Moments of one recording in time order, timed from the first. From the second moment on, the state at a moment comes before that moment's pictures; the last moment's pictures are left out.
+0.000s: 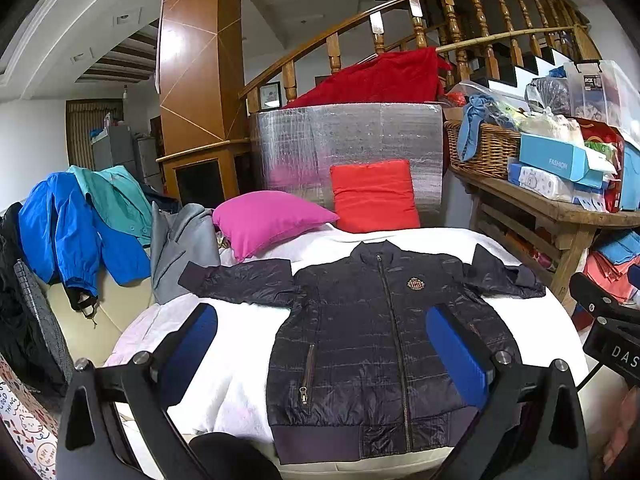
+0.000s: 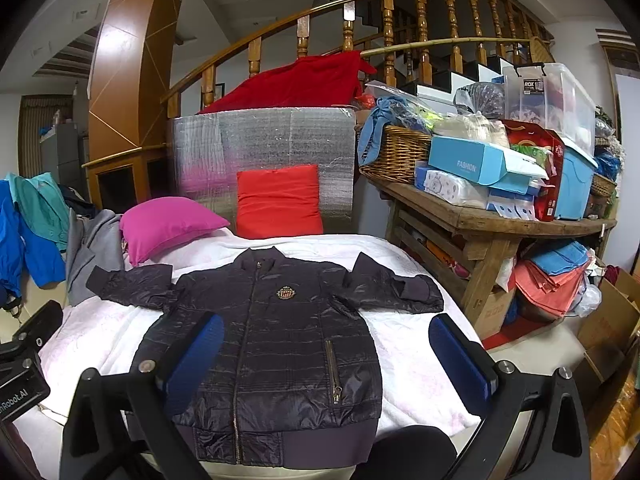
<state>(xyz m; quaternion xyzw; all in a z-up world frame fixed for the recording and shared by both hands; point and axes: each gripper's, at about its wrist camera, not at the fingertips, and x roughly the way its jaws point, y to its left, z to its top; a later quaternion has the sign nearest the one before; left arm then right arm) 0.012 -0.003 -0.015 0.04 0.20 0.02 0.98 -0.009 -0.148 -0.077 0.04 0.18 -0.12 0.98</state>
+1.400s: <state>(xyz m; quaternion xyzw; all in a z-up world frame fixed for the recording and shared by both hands) 0.021 0.009 -0.028 0.03 0.21 0.03 0.98 -0.007 -0.141 -0.085 0.03 0.18 -0.12 0.97</state>
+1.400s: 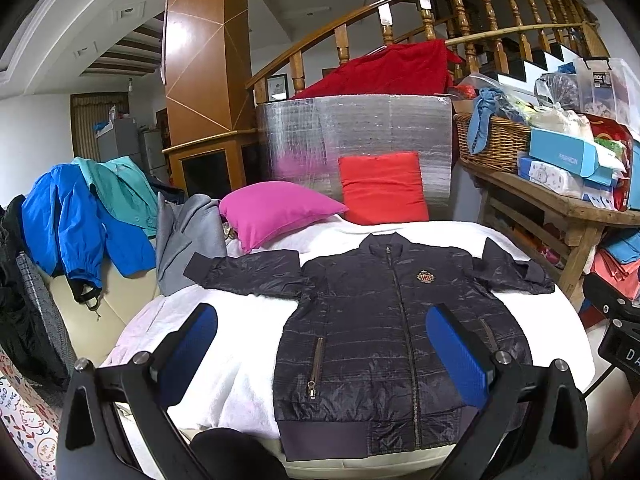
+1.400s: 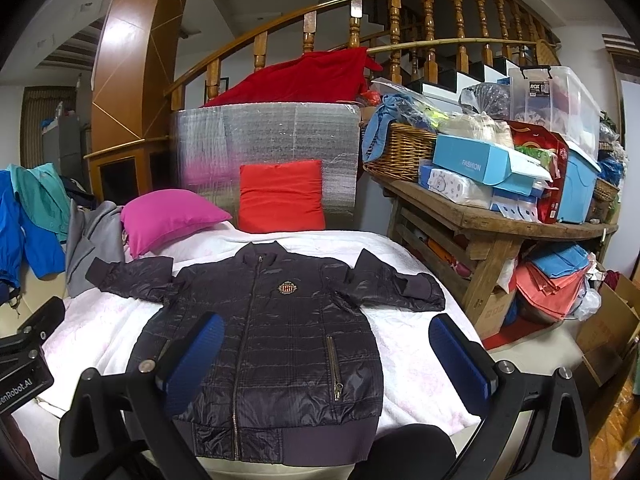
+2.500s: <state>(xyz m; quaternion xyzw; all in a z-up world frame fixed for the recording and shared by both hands) 0.035 0.016 -0.039 0.03 0.22 0.04 0.97 0.002 -0.143 -0.092 0.03 0.20 -0.12 0.97</state>
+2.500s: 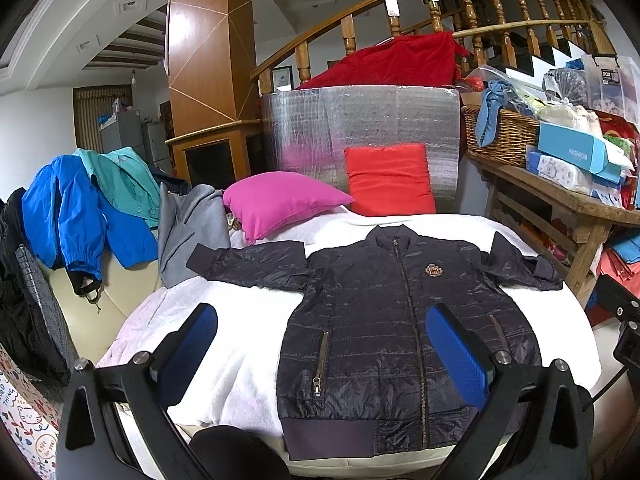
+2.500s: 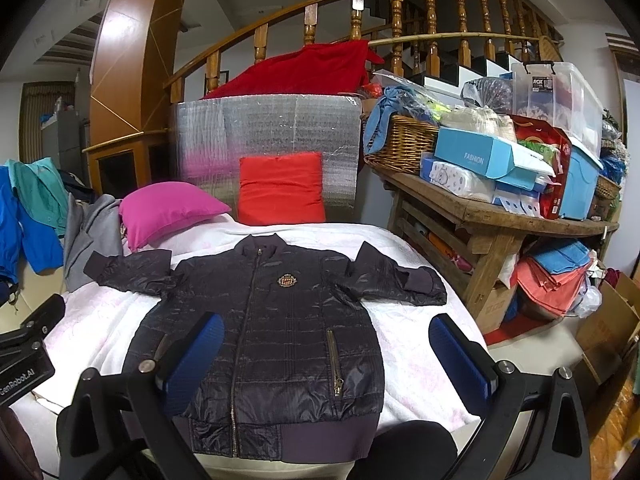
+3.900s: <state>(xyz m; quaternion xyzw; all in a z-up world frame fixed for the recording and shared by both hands) 0.343 0.020 -0.161 0.02 0.34 0.10 0.94 0.351 -0.417 -0.319 0.47 0.33 -0.12 0.81</state>
